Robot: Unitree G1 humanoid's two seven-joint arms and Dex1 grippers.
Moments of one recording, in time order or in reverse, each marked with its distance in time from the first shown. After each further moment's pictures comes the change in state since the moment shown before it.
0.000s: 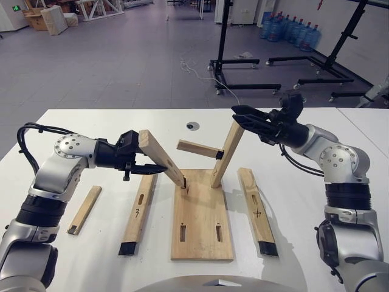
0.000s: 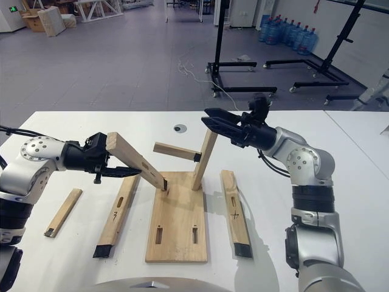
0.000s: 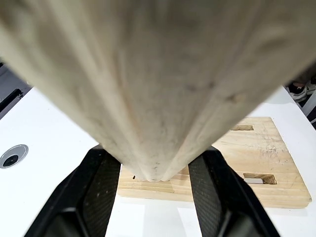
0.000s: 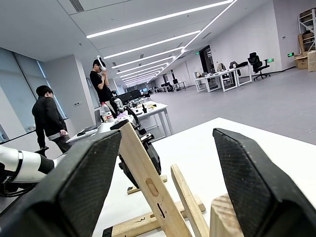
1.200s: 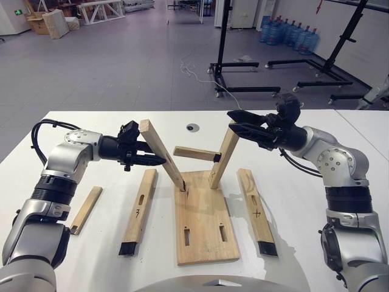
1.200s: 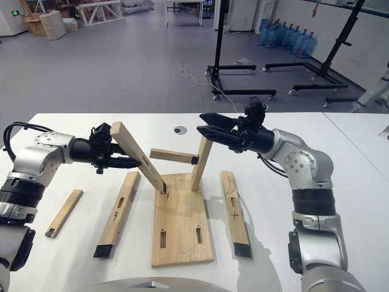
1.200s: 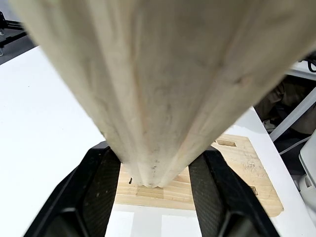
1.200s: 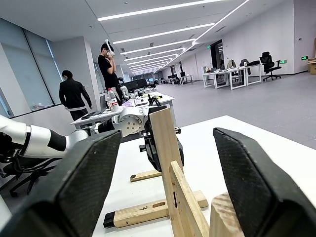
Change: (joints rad) left arm -0.188 -0.056 -0.089 0.371 -0.035 0.114 -0.116; right arm 0.024 -0.025 0.069 -0.046 -0.025 -0.064 0.054
